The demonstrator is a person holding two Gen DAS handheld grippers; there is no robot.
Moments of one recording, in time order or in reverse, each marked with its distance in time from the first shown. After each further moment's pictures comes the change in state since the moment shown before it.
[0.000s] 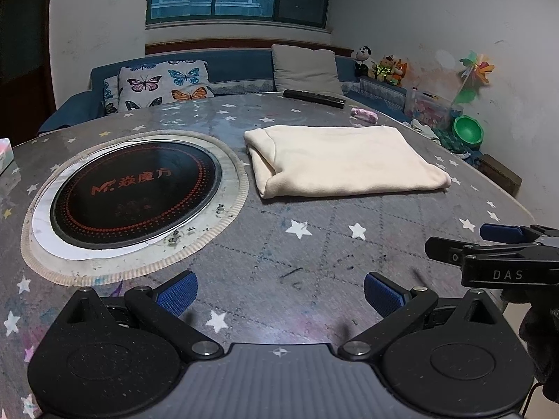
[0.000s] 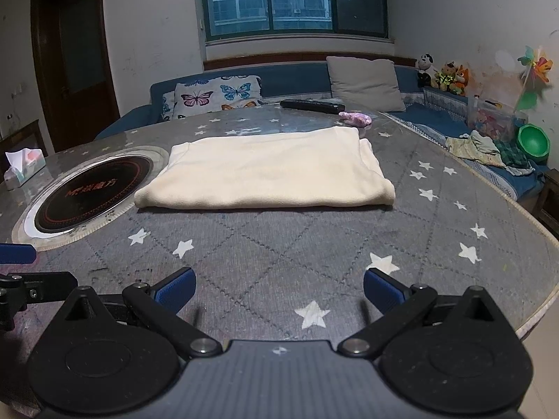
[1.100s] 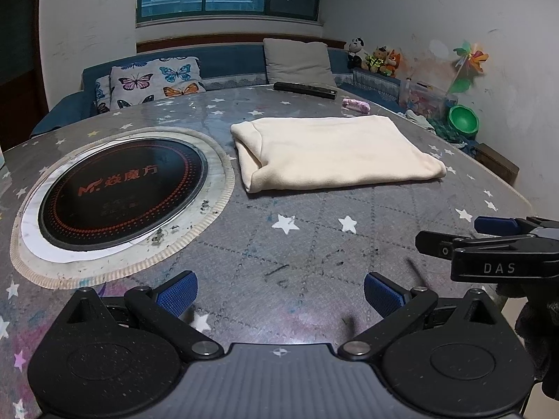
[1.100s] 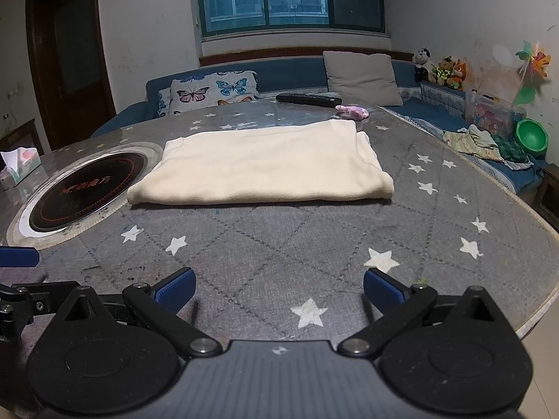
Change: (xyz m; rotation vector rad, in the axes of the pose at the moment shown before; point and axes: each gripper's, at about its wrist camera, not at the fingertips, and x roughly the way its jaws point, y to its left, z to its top) left arm 0.011 -0.010 0.001 0.028 0.021 -0.010; right arm 0.007 -0.003 -0.001 0.011 0.016 -0.009
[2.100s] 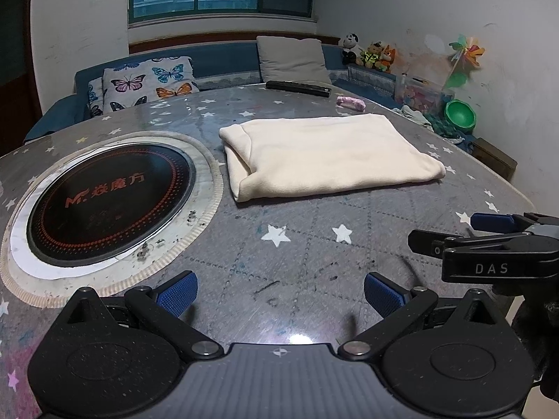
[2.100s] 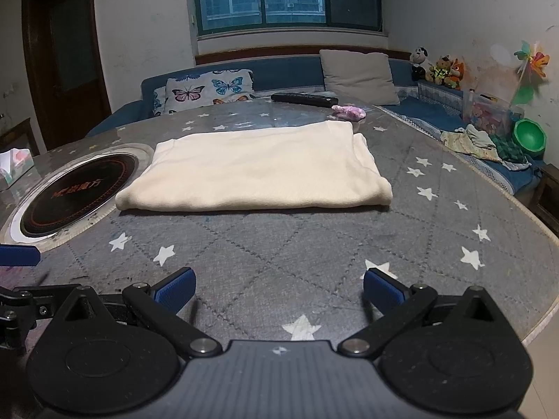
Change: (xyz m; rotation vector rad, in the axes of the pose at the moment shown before) left arm 0.015 -0.007 0.011 0.022 0.012 -0.009; right arm 0.012 -0.003 0.009 -0.003 0.005 -0.014
